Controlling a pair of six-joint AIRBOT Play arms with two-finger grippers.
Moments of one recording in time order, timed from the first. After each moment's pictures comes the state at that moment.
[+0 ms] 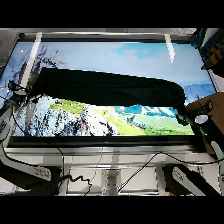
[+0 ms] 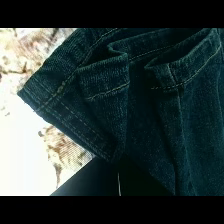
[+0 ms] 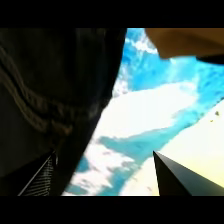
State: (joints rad) left arm 0.34 -1.72 1.12 0.70 -0.27 -1.52; right arm -0.34 -1.07 0.50 -0.98 0.36 1.89
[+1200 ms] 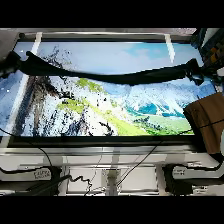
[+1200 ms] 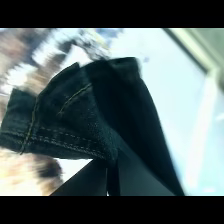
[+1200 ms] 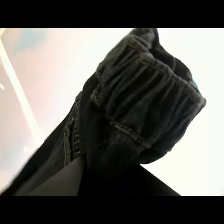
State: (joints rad) left arm 0.42 -1.47 1.55 1.17 -0.77 -1.66; right arm -0.38 -1.48 1.46 -1.07 0.90 1.77
